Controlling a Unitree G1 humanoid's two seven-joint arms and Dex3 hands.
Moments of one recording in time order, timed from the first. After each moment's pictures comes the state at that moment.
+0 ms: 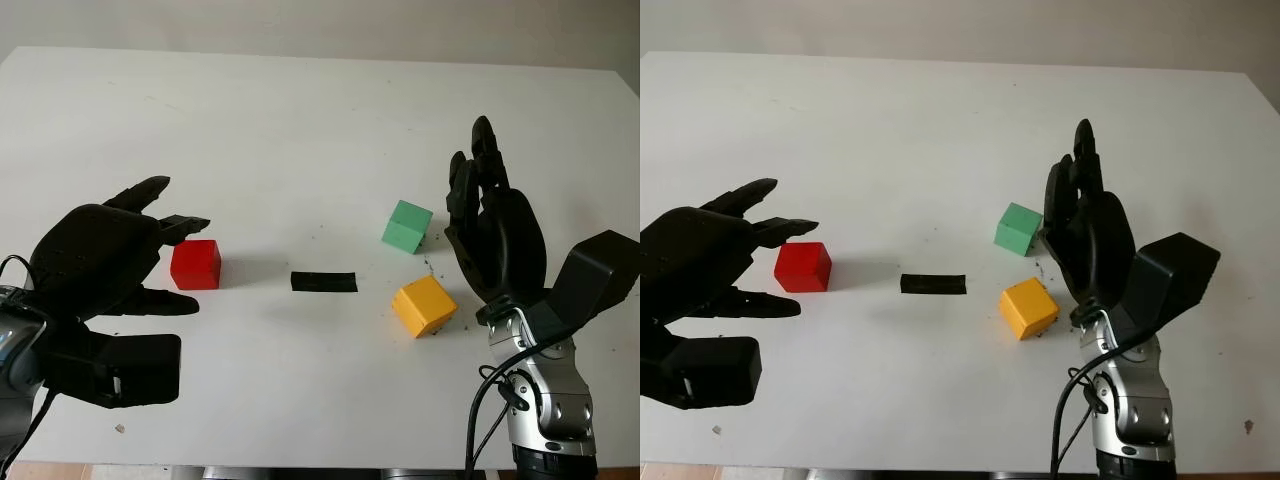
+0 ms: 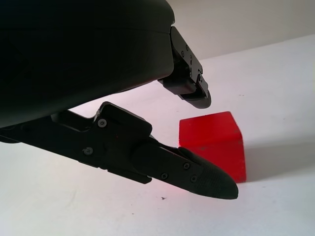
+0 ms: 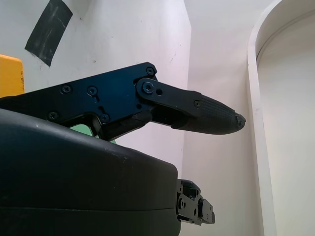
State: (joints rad) left arm 0.00 0.81 0.11 -0.44 0.84 0.01 -0.37; right arm -0.17 -0.10 -0.11 -0.27 0.20 0.24 0.13
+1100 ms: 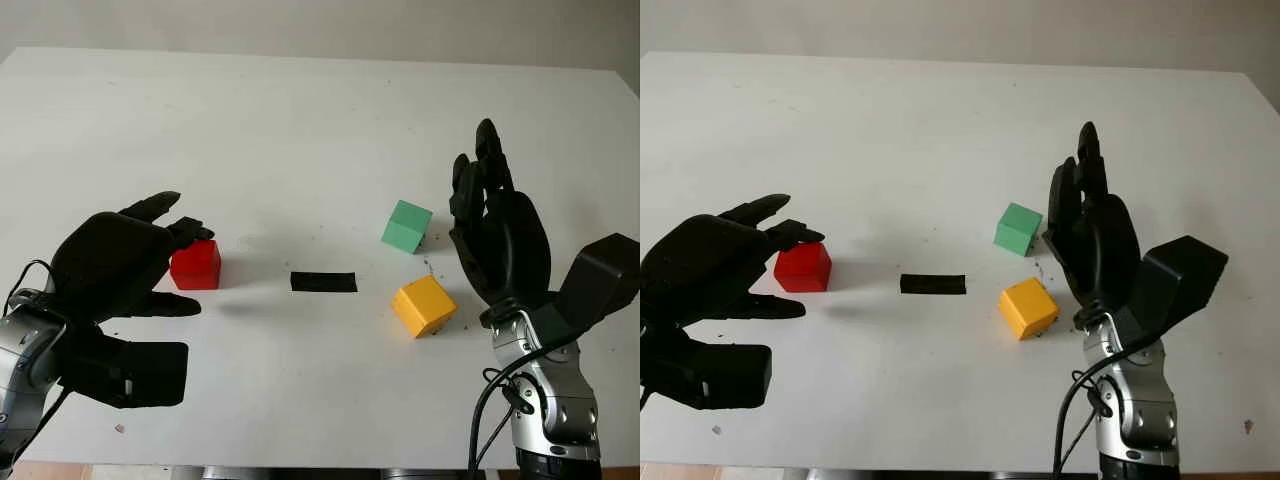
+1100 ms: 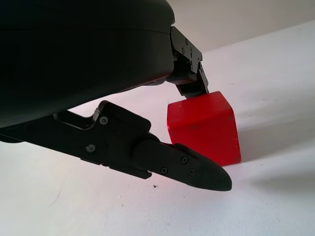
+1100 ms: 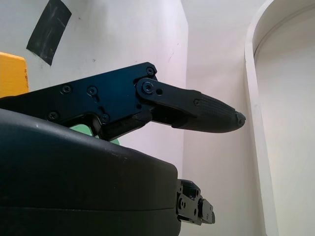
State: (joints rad) left arm -0.03 0.80 0.05 -0.31 0.90 -0.08 -0.27; right arm -0.16 -0.10 -0.13 -0.28 0.23 0.25 0.13
